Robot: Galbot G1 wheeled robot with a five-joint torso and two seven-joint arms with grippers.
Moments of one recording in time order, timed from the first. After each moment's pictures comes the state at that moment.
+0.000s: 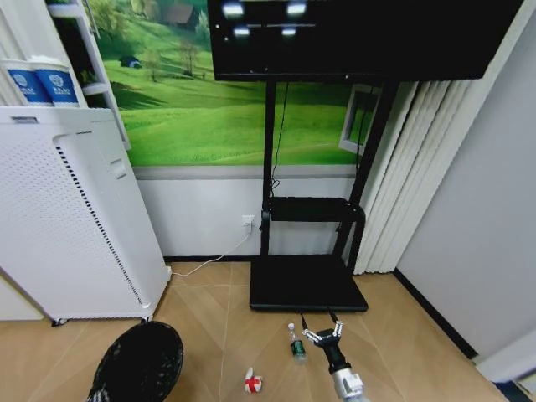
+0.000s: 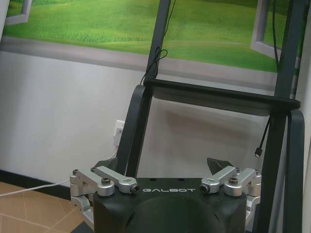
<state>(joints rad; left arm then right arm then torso) 2.01 -1.36 -0.84 -1.95 -0.78 -0.25 -0.08 -1.31 0.88 -0.11 1.60 0.17 0.59 0.58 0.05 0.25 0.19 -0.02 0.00</state>
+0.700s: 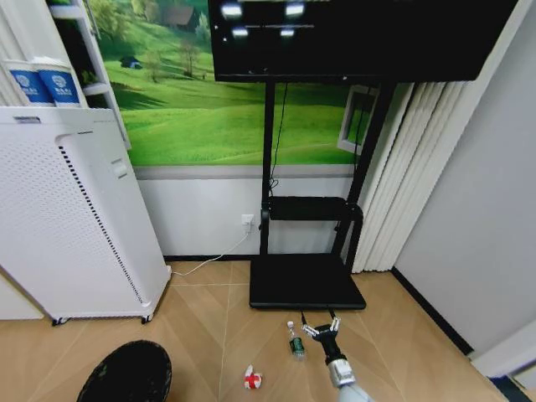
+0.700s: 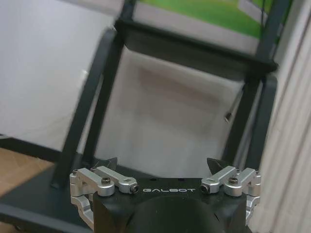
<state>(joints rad) 2.09 -1.29 -0.88 -1.86 -0.85 -0.27 -0.09 -1.10 0.89 -0.24 1.38 0.31 0.47 0.67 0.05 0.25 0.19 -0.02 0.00</state>
